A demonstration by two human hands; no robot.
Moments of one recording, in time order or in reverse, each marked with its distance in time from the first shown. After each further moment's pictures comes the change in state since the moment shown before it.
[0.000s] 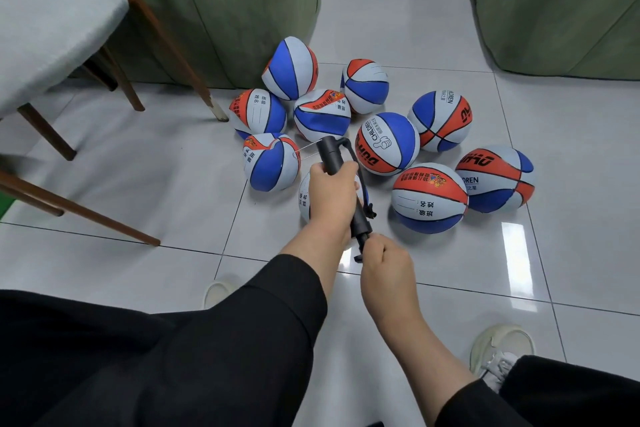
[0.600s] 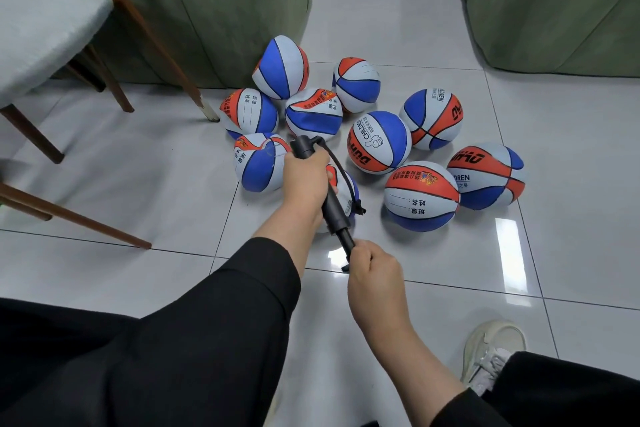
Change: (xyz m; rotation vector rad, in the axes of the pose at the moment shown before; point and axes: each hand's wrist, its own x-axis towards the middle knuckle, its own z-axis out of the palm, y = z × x) left_hand 0.023 0.019 -0.010 -0.038 0.027 -0.002; right_hand -0.014 -0.002 0.002 0.005 -0.014 -0.008
